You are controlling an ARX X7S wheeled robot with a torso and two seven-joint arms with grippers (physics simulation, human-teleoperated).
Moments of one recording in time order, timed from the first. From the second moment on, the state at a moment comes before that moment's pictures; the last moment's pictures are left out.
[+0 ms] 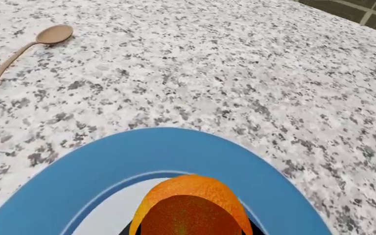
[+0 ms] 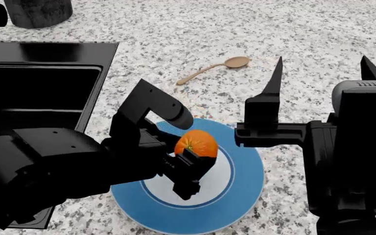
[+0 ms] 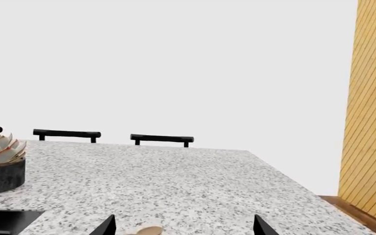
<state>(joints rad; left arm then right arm) -1.20 -0.17 0.88 -0.47 -0.99 -0.79 0.15 0.64 0.28 0.06 -0.78 0.37 1.12 0.23</state>
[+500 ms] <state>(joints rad) -1.20 -0.15 0.89 -0.52 -0.99 -0.80 0.16 0.63 0.28 0.05 -0.77 0.38 1.11 0.24</state>
